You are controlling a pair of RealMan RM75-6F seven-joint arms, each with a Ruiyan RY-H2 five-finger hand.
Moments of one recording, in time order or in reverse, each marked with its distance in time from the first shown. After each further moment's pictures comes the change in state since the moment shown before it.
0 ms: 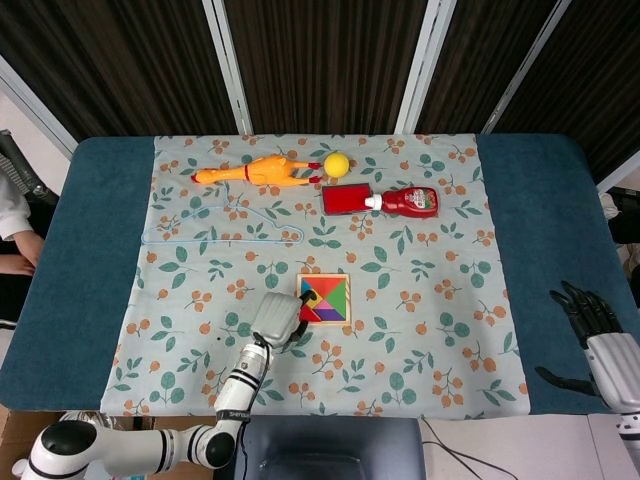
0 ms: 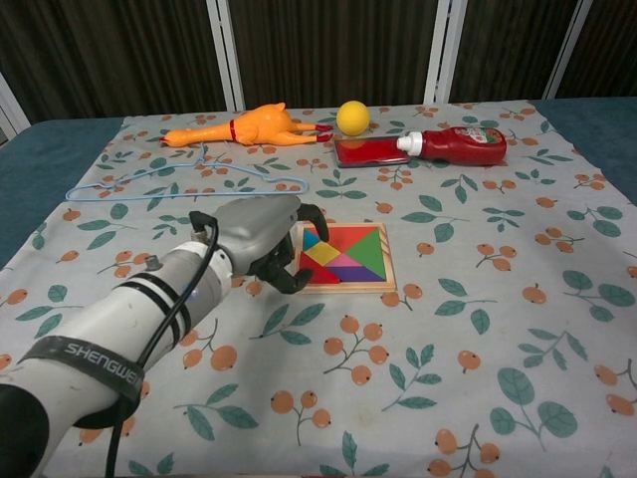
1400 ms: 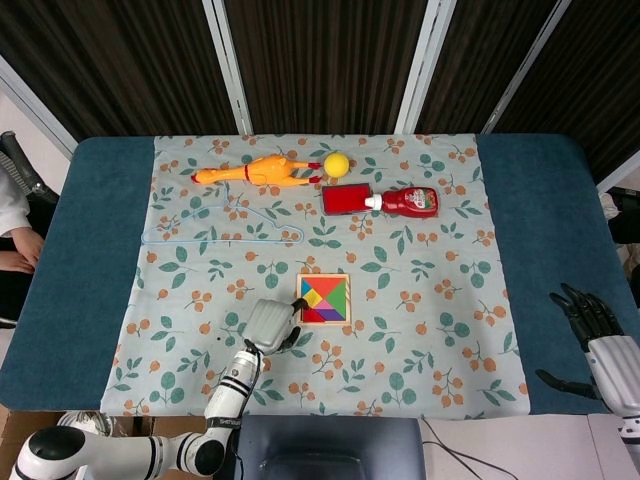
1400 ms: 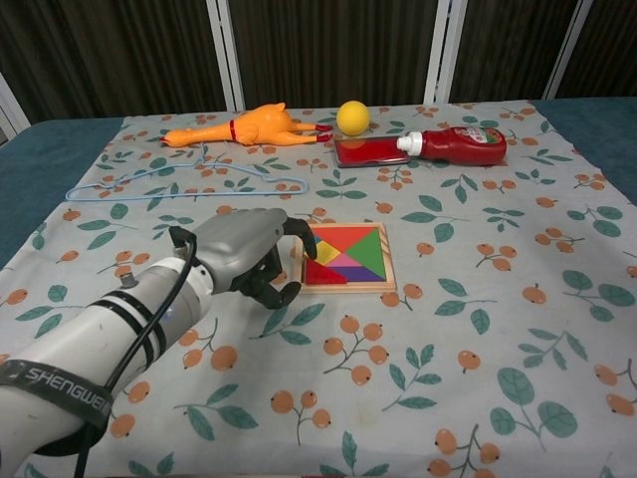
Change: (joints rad) left arm 0.053 0.032 0.046 -0.051 0.040 0.013 -0.021; right arm -0.006 0.003 -0.007 0.001 -0.015 0.013 0.010
